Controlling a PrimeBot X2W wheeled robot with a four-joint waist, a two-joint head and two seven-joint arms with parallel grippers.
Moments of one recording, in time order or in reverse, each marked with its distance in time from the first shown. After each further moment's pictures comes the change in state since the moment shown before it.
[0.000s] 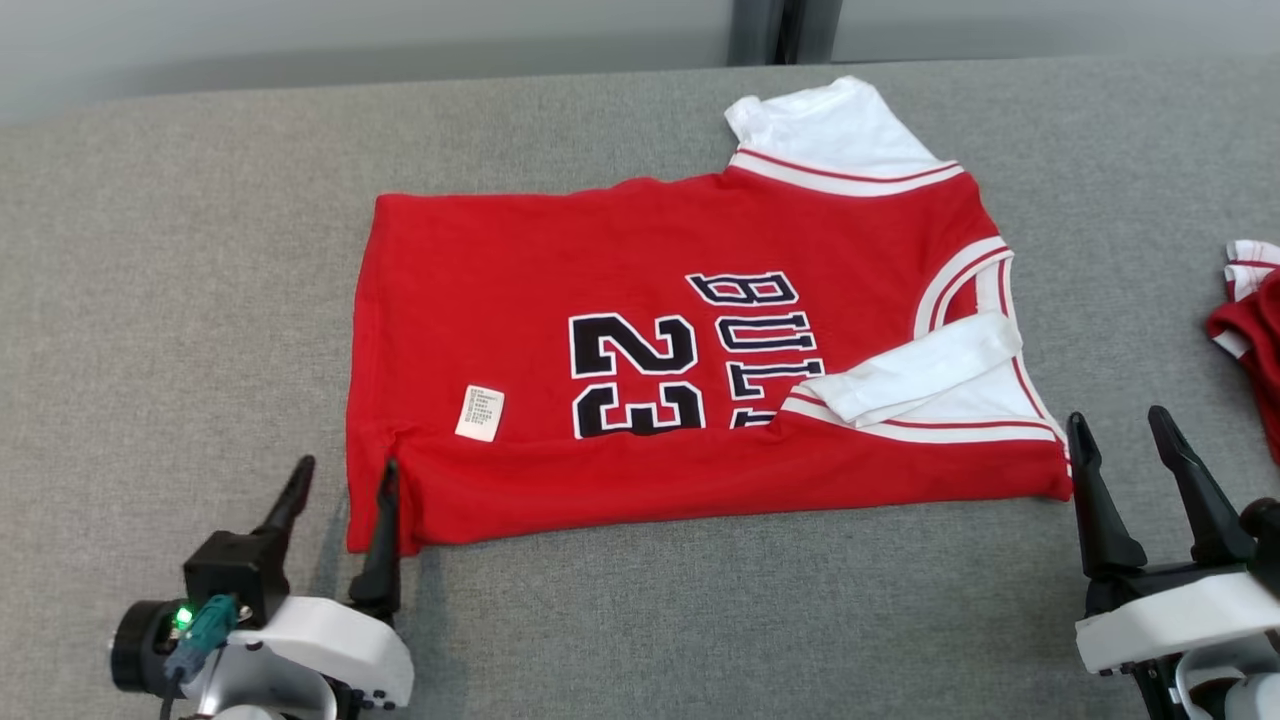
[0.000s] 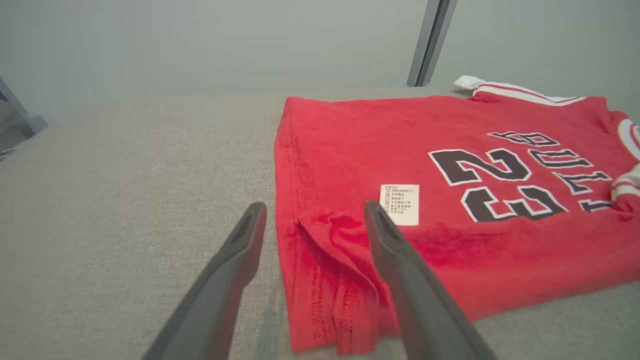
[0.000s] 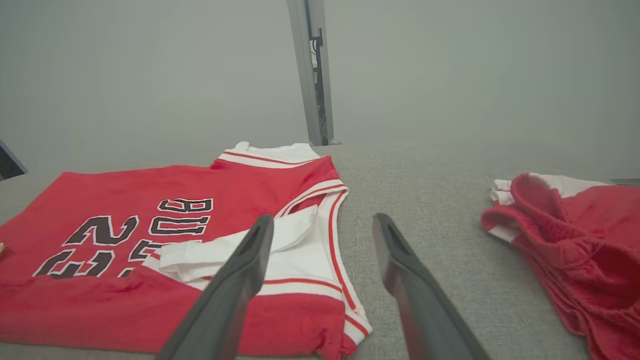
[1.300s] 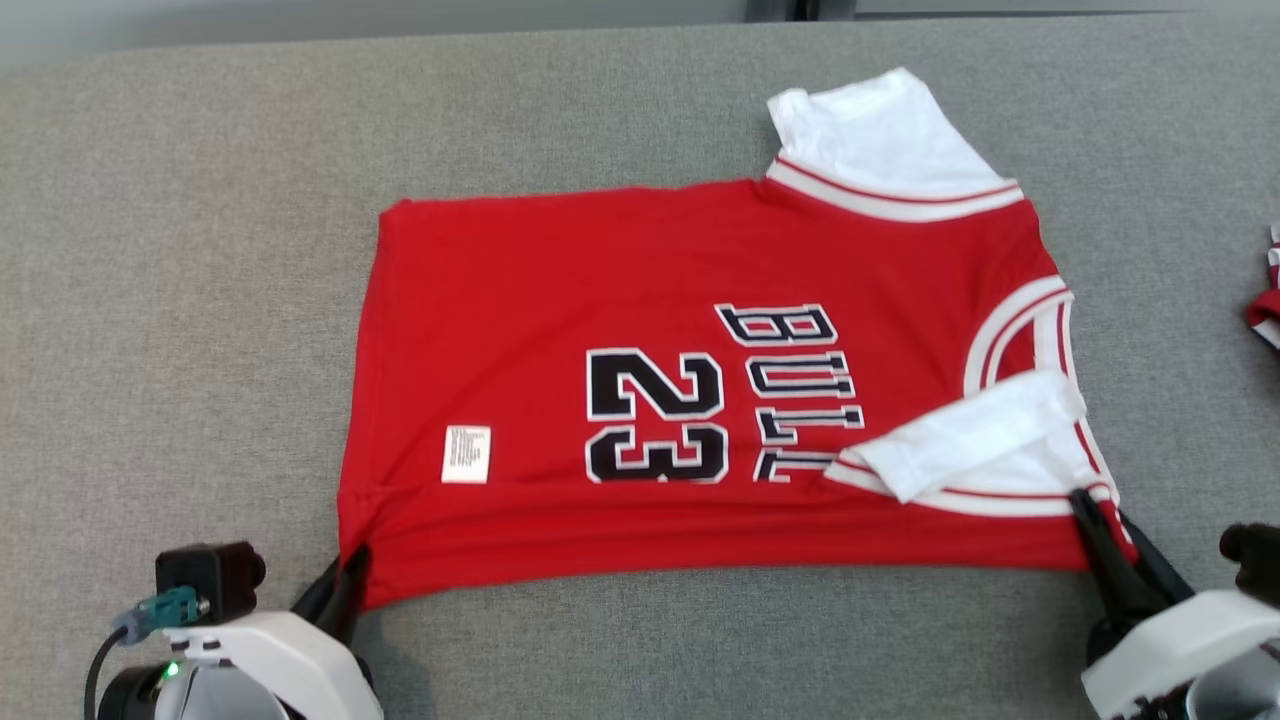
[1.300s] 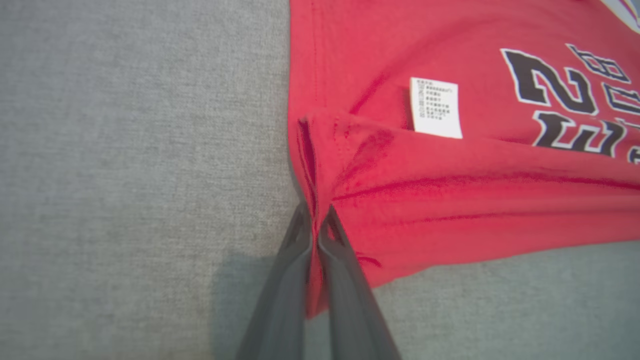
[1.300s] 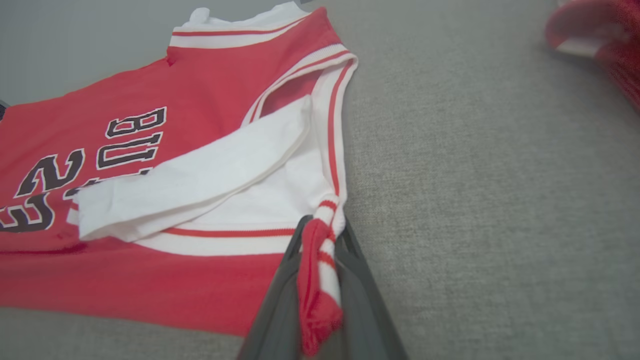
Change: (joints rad) left arm 0.079 0.061 0.035 -0.096 -0.235 -0.023 0.369; right arm 0.012 -0.068 0.048 0.100 0.210 0.003 0.177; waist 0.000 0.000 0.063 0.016
